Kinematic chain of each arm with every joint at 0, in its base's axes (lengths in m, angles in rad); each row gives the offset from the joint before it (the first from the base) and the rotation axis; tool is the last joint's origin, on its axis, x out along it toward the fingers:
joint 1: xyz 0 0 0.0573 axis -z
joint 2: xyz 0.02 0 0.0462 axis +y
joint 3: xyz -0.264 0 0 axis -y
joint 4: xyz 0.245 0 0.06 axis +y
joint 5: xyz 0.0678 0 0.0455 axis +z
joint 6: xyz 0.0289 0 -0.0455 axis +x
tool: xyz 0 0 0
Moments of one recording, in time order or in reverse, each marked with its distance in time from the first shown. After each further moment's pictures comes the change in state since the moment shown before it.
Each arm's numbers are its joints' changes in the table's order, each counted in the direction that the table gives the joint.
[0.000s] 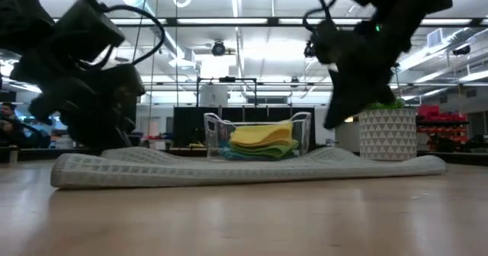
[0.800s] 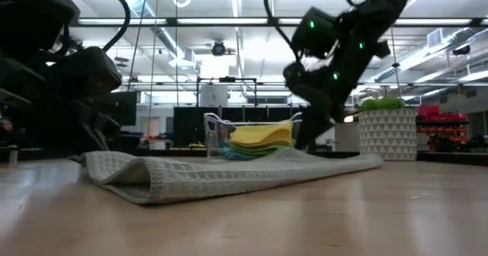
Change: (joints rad) left arm 0.300 0.123 -0.003 -0.235 0.201 -0.178; right arm 0.366 0.115 -0.037 -0.181 0.148 -0.494
